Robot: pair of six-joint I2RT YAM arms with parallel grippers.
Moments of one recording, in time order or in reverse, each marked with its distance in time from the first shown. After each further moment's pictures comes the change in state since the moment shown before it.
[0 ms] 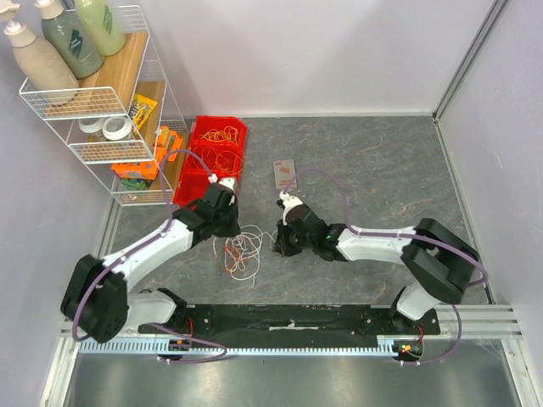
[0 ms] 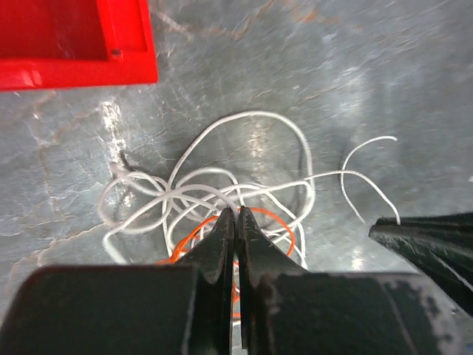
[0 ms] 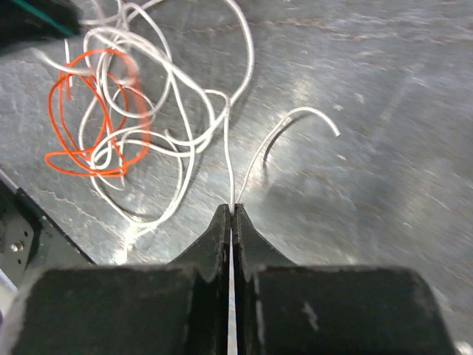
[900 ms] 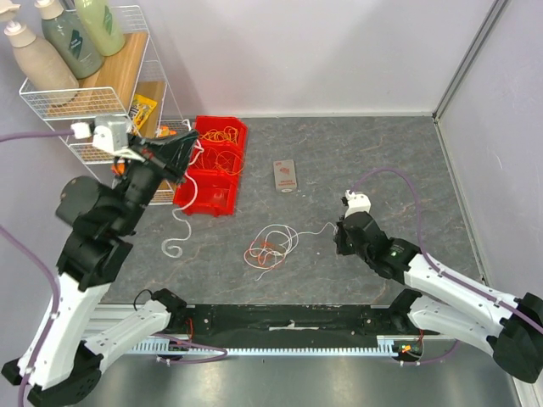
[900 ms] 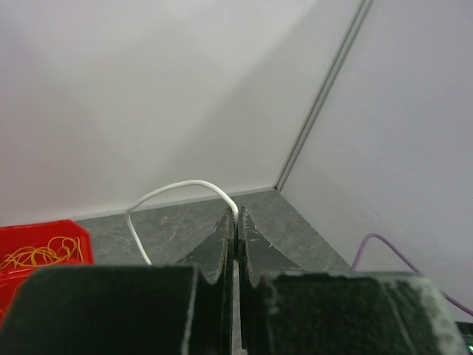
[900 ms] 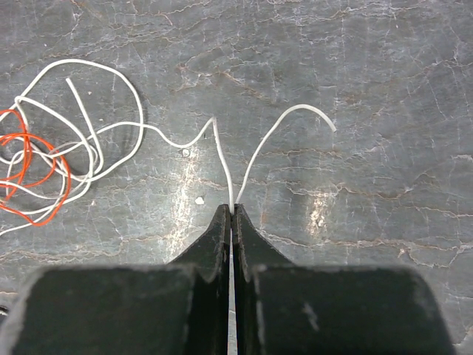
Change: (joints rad) left arm 0.000 -0.518 0.605 0.146 0.007 0.180; right arm -0.164 -0.695 -0.244 -0.454 0.371 -0.102
